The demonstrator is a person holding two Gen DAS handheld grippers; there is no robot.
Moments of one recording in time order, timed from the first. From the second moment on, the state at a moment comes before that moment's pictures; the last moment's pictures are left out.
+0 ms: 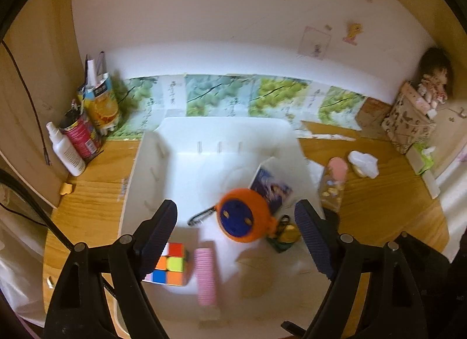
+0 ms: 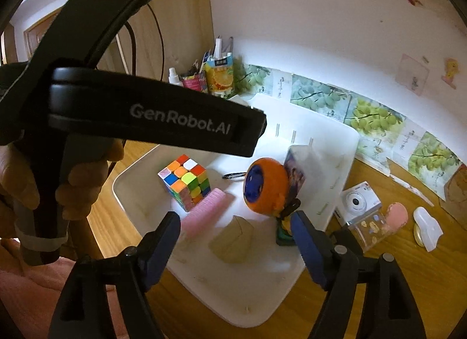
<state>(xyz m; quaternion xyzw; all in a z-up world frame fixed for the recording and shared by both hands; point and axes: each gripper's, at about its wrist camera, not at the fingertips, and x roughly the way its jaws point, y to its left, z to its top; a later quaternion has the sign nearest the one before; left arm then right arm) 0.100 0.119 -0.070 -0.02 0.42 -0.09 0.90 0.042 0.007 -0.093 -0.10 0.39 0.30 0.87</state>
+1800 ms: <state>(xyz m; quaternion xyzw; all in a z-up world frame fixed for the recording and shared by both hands) 0.101 -0.067 -0.089 -0.09 0.42 -0.04 0.90 0.096 -0.249 -0.077 -0.12 0.32 0.25 0.91</state>
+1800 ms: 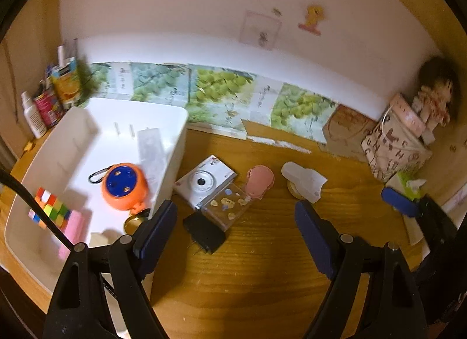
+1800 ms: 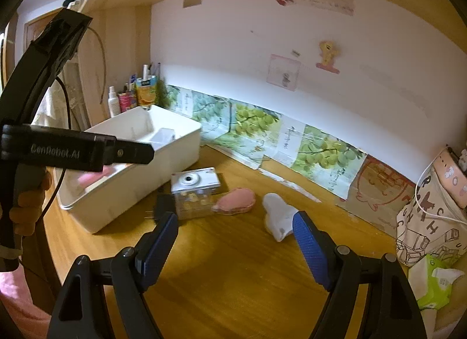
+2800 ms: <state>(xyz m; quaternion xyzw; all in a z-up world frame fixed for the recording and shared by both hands) 0.201 -0.110 -0.195 0.03 0.56 -0.02 0.83 0.209 -0.280 -0.193 -0.03 0.40 0.19 0.89</state>
